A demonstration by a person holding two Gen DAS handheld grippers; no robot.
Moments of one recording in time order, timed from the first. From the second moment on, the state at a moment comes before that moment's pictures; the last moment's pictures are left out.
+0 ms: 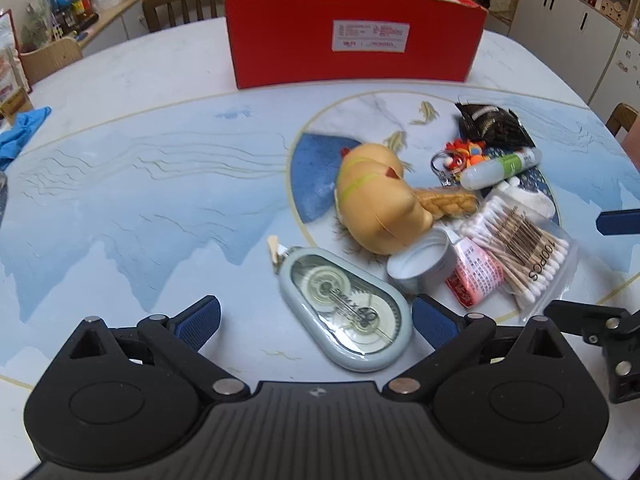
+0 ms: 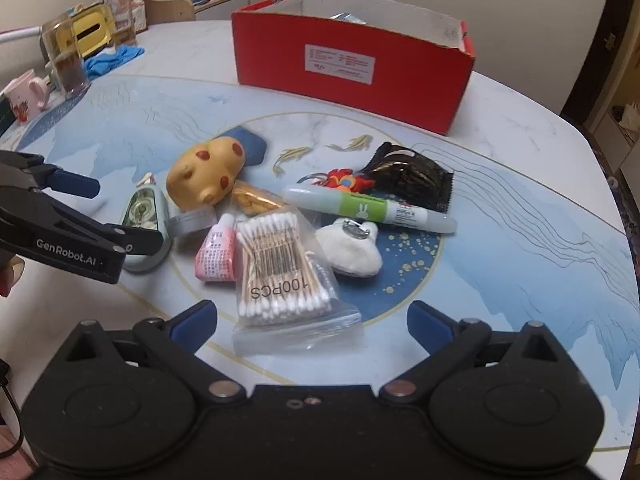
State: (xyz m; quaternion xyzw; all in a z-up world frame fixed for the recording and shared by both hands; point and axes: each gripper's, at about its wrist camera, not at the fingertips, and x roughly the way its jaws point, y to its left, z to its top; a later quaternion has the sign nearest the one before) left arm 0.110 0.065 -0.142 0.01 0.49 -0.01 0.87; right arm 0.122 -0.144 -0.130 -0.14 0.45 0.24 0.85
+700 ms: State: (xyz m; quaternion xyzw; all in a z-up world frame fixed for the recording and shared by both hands) left arm 0.118 0.090 -0.151 0.00 0.49 0.01 0.87; right arm 0.133 -0.115 -0.146 -0.17 0.46 0.24 0.84
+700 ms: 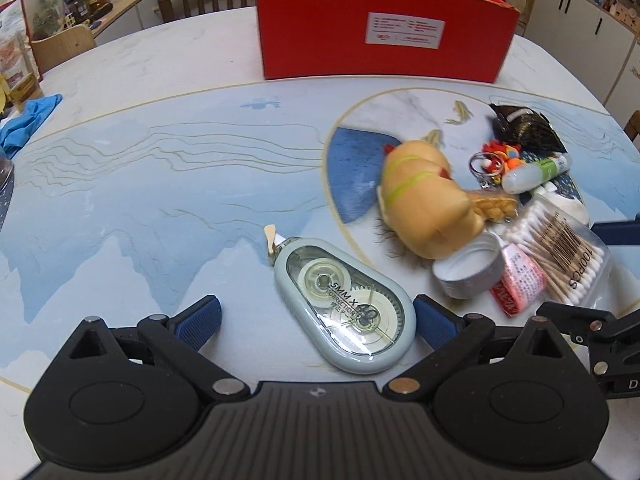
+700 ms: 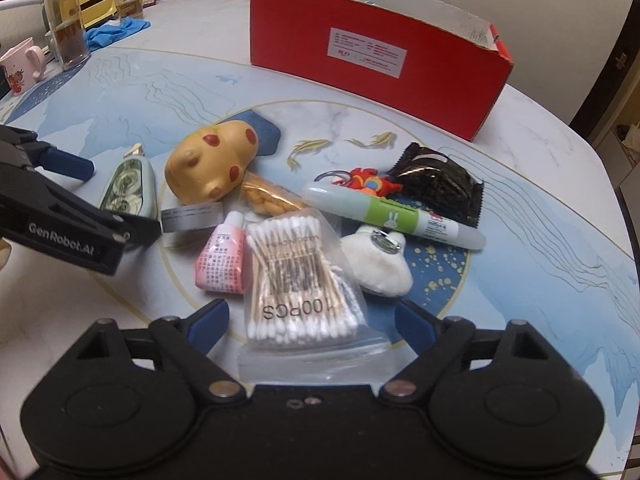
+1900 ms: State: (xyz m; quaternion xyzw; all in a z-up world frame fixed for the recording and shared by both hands) left arm 0.105 0.106 -0.114 -0.03 0.45 -0.06 0.89; right arm 0.121 -0.148 -0.111 -0.06 0.47 0.24 0.85
